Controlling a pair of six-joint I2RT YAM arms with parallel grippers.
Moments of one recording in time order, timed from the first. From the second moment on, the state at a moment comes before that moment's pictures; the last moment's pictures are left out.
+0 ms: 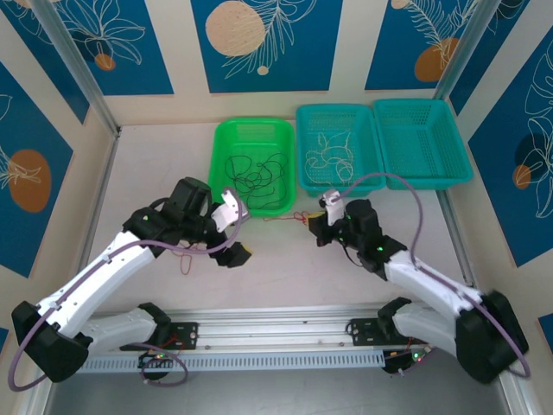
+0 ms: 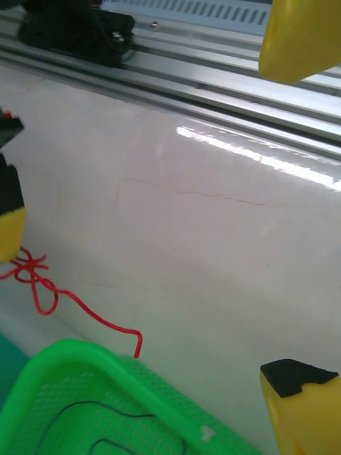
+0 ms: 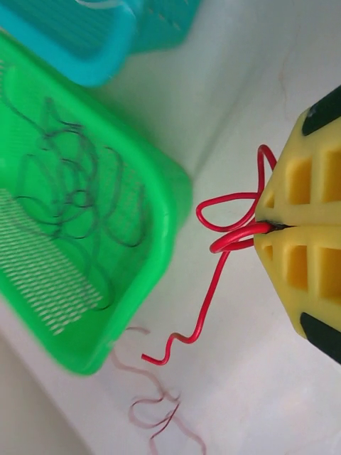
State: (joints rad) left arm -0.64 1.08 1.04 -0.81 0.45 0.28; right arm 0.51 0.97 0.47 0.05 -0.25 0.15
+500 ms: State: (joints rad) left arm -0.66 1.21 1.14 -0.49 0.47 0.06; right arm 0.03 1.02 0.81 -0.04 -0.16 0.29
